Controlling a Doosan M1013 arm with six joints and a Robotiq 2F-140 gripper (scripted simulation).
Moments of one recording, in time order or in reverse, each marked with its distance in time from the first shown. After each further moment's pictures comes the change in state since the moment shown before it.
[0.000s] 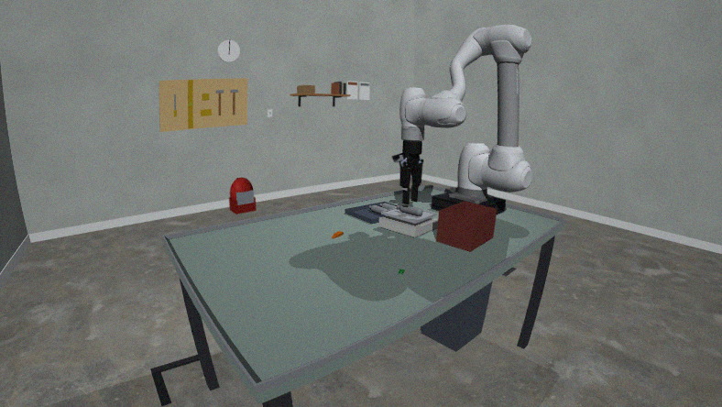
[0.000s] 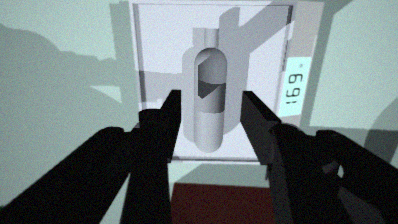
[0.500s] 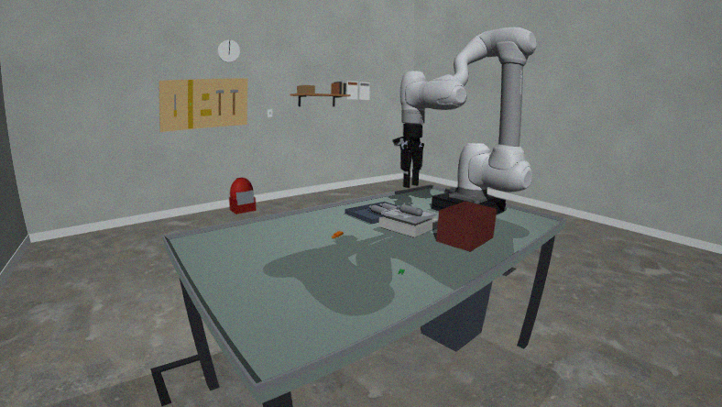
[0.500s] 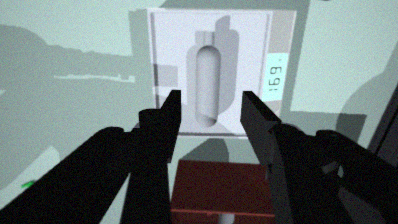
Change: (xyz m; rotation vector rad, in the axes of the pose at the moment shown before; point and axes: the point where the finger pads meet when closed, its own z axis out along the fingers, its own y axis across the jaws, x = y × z) arm 0.000 0.000 -0.066 0.000 0.000 0.000
